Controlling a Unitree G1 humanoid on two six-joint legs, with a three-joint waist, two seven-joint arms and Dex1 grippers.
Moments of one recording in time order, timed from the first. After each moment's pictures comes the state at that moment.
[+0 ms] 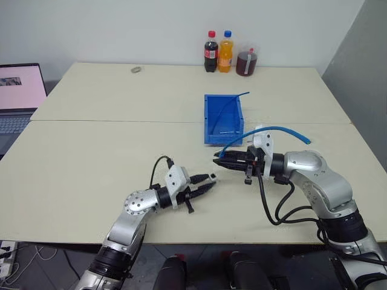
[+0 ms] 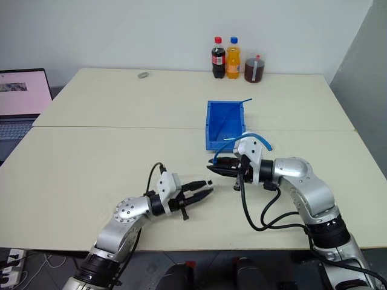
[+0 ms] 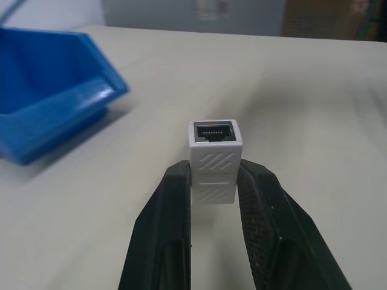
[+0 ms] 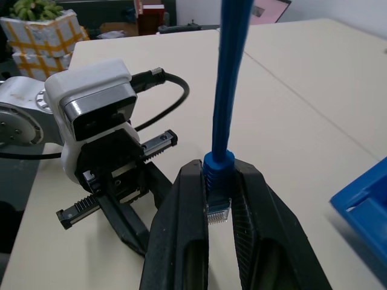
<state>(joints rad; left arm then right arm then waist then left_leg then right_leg) -0.19 0.40 -0.24 -0.01 -0.28 0.00 -0.93 -0.46 -0.50 0.18 -0.26 0.43 0.51 0.96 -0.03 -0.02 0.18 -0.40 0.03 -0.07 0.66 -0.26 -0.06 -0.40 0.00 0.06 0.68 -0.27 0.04</state>
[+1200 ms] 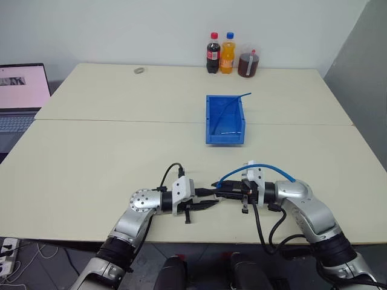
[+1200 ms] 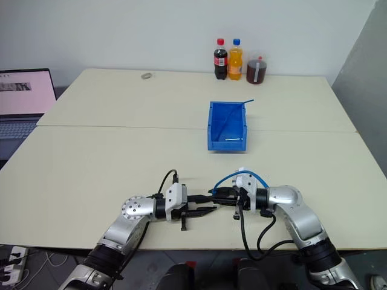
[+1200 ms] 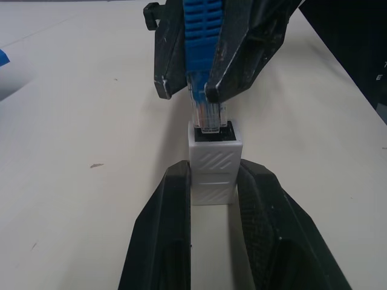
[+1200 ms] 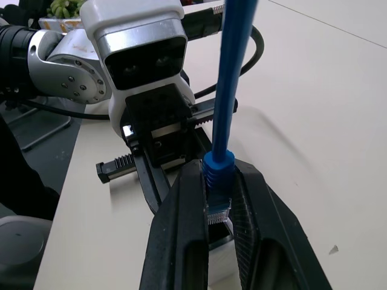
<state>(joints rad) -0.28 0.41 -0.30 0.24 -0.22 -0.18 -1.13 -0.29 -0.45 0.26 -0.13 0.31 0.27 1.03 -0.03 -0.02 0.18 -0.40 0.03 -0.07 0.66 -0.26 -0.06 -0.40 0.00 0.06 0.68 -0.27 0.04</state>
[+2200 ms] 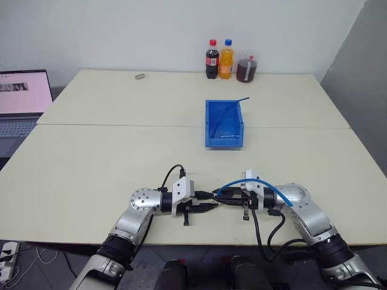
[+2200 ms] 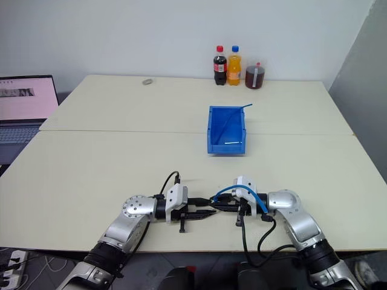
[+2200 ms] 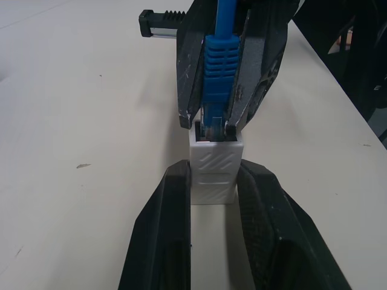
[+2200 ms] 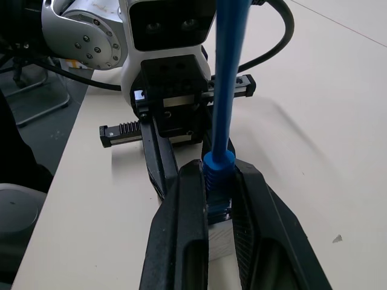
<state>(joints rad) -0.30 0.41 -0.31 0.30 -0.22 -0.15 -1.18 -0.29 -0.45 0.31 -0.01 0.26 0.09 1.08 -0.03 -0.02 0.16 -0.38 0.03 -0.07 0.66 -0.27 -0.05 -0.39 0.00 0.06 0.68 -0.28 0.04</state>
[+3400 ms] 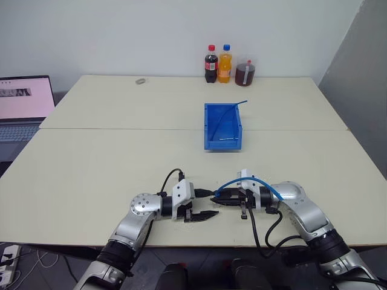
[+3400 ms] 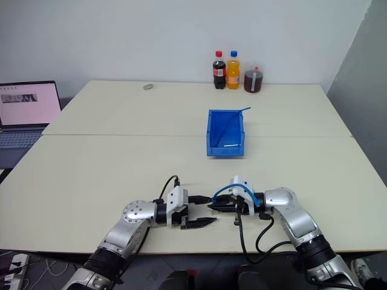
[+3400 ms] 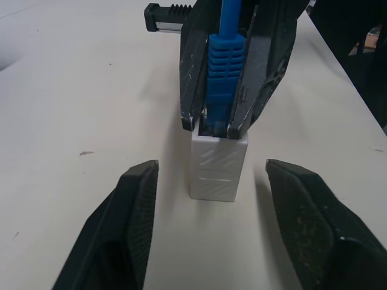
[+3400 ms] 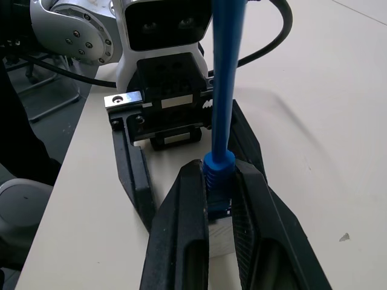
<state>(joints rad) -0.25 0.40 -0.29 0.24 -0.20 -0.11 -1.12 -0.32 -0.45 0.33 0.00 0.26 0.18 1.10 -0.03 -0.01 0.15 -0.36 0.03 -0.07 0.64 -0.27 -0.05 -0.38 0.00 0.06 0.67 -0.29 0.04</state>
